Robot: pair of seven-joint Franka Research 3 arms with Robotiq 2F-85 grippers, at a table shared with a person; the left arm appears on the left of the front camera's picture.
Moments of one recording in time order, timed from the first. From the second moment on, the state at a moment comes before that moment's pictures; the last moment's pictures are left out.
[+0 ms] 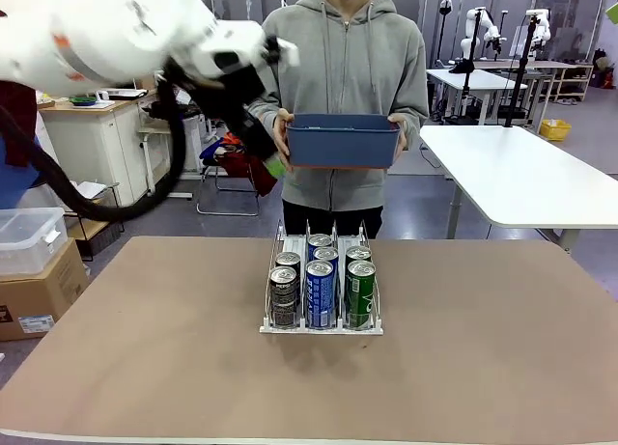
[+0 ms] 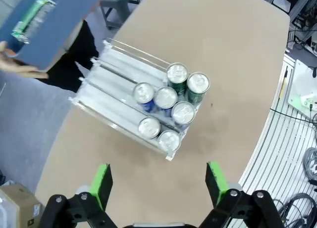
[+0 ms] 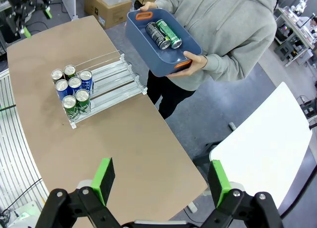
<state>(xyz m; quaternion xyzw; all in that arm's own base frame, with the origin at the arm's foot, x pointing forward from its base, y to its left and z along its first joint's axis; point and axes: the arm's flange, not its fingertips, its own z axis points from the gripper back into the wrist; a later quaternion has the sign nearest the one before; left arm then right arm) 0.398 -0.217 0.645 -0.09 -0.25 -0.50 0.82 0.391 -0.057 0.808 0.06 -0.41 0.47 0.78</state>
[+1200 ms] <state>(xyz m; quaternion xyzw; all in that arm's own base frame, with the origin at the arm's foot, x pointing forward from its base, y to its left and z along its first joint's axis) 0.364 -0.114 0.782 -0.08 -0.36 -0.46 0.80 0.391 -0.057 0.808 0.06 -0.41 0.47 0.78</state>
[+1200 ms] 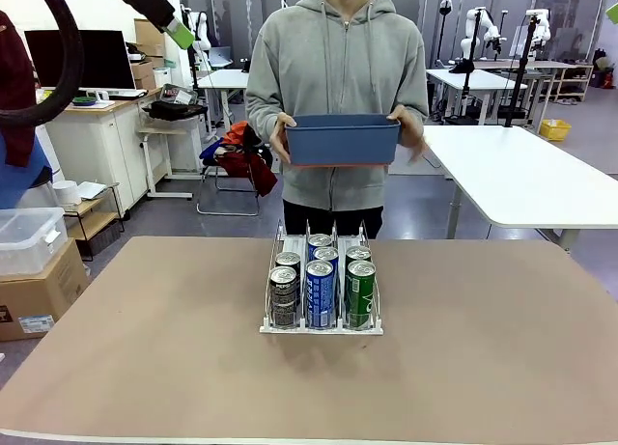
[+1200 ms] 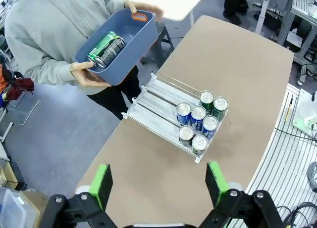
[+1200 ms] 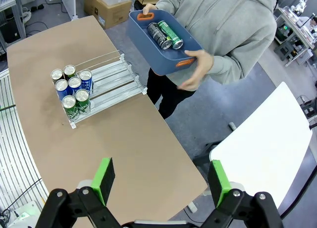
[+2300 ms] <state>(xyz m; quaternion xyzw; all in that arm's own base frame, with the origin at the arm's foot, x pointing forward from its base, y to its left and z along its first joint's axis) 0.367 -0.122 0.779 -0.08 -0.36 -0.47 0.80 0.391 -0.057 0.808 0.06 -0.41 0.47 0.78</state>
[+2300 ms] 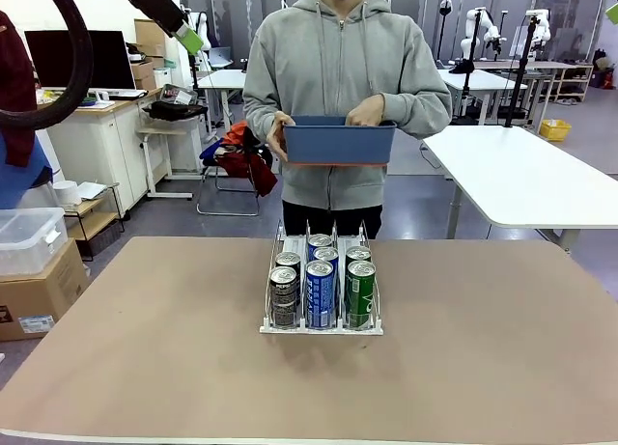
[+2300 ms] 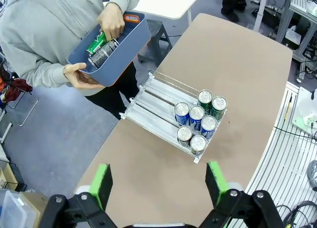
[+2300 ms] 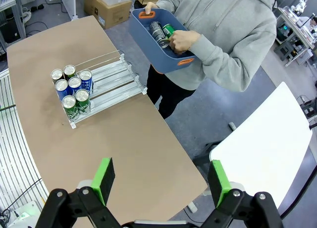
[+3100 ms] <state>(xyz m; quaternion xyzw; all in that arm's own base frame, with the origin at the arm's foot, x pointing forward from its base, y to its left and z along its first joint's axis) 0.367 -0.122 0.779 -0.08 -0.36 -0.47 0.80 0.391 -0.057 0.808 0.06 -0.41 0.47 0.78</state>
